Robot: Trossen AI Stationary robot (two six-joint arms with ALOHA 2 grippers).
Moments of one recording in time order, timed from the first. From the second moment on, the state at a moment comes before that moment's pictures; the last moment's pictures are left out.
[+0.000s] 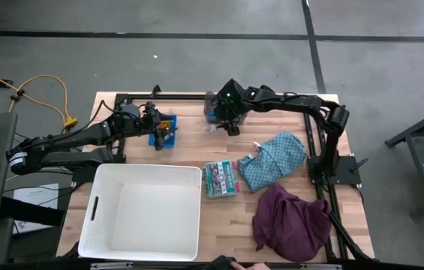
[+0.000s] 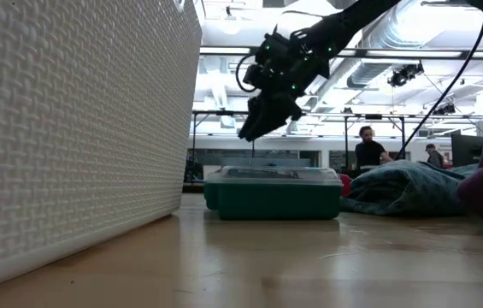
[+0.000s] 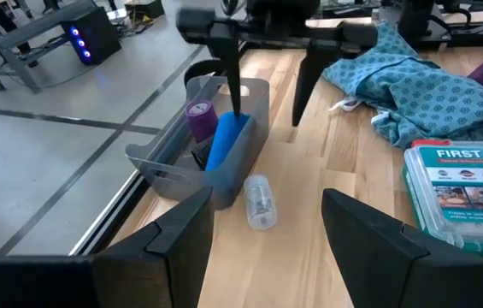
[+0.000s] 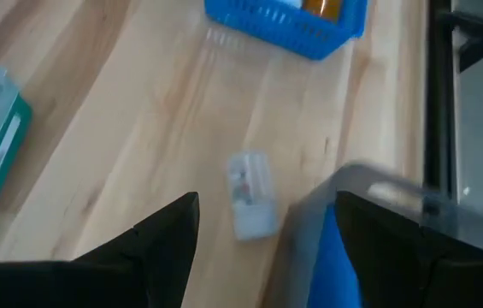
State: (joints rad) left arm 0.45 0.78 0.51 -0.01 0.05 0.18; right arm -0.48 1.89 1.41 -0.38 -0.32 -0.71
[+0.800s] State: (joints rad) left arm 0.45 0.78 0.51 -0.01 0.05 0.18; right arm -0.48 1.97 1.40 -0.37 -0.35 -0.73
